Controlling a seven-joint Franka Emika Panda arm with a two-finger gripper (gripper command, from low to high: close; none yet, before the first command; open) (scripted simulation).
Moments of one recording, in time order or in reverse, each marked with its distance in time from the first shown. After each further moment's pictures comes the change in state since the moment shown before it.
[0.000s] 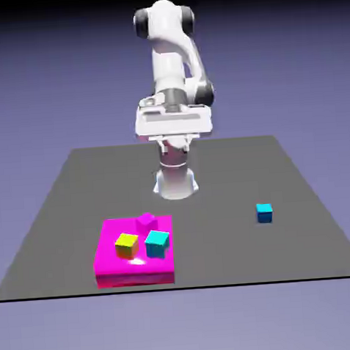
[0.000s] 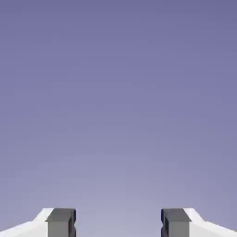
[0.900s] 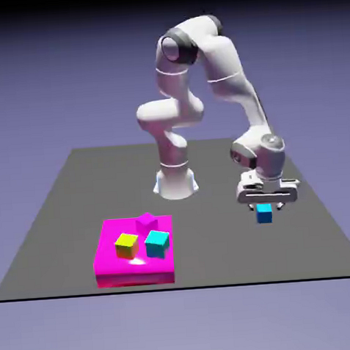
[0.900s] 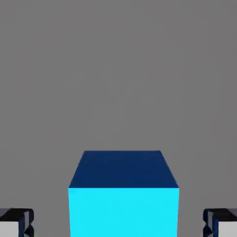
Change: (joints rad) arm 0.311 0.912 0.425 0.164 -0.047 -0.163 0.908
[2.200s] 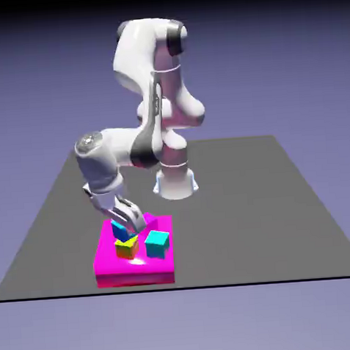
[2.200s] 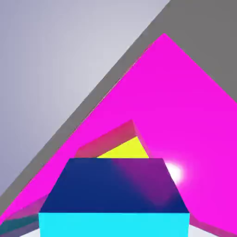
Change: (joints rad) arm -0.559 -0.149 -0.561 0.444 0.198 -0.609 -0.505
